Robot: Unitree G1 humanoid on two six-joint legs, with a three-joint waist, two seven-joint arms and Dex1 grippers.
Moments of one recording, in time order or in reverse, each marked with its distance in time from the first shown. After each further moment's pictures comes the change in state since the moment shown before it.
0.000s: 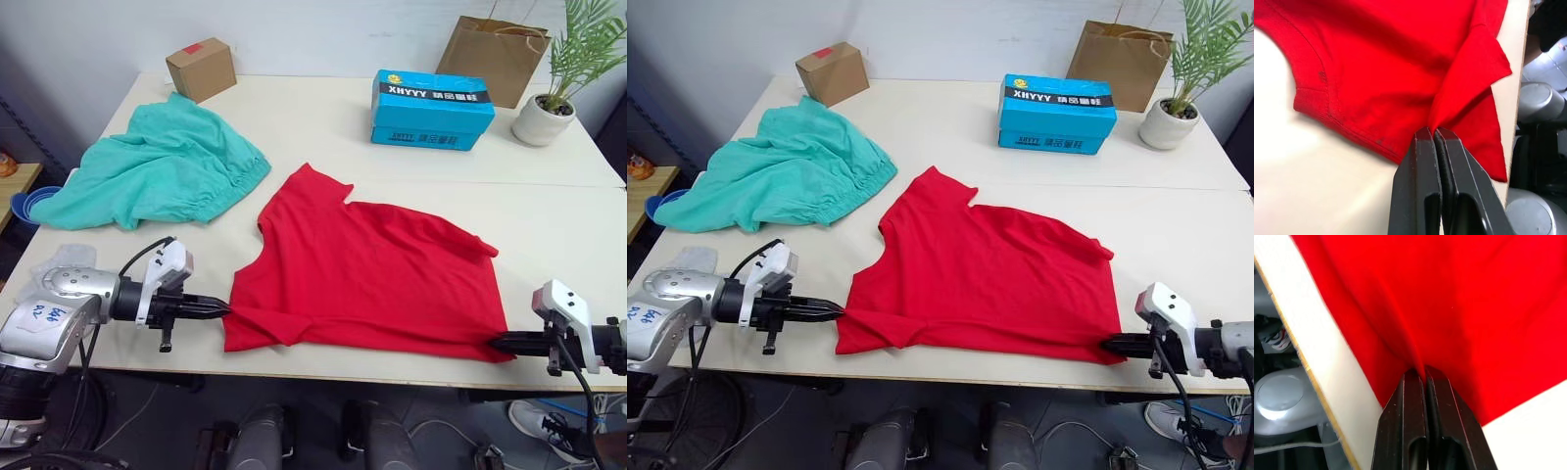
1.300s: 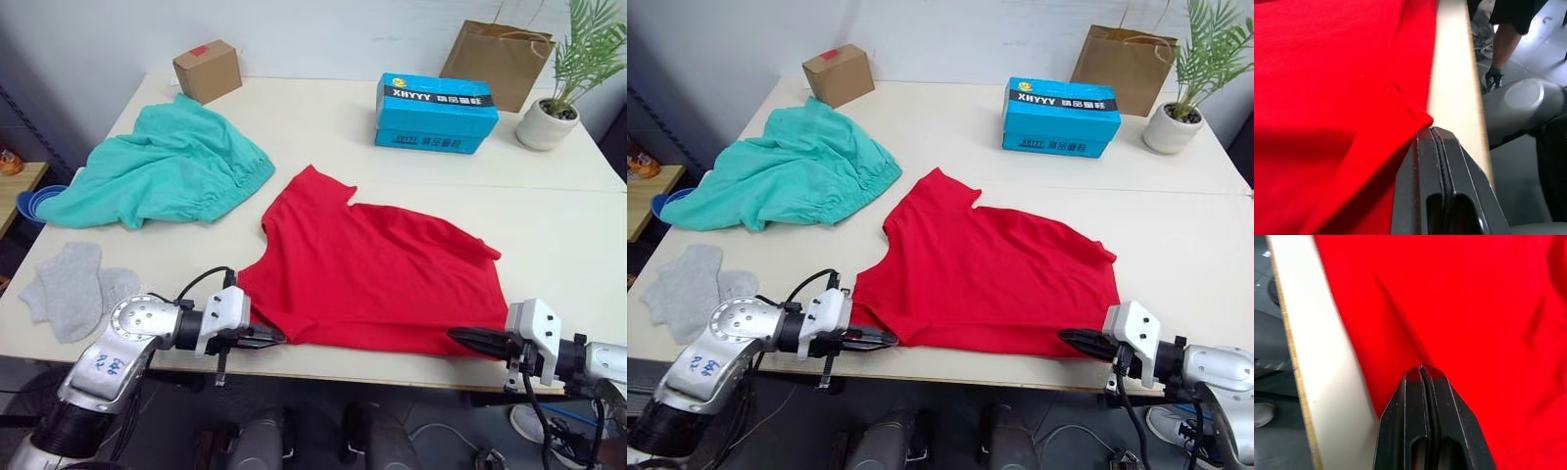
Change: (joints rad) left arm 0.097 -0.221 -0.159 -0.168 0.184 -0.362 0.073; right arm 0.167 0.229 -0.044 -0.264 -0.036 -0.334 -0.155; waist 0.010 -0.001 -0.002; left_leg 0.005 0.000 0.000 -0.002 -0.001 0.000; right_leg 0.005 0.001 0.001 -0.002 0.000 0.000
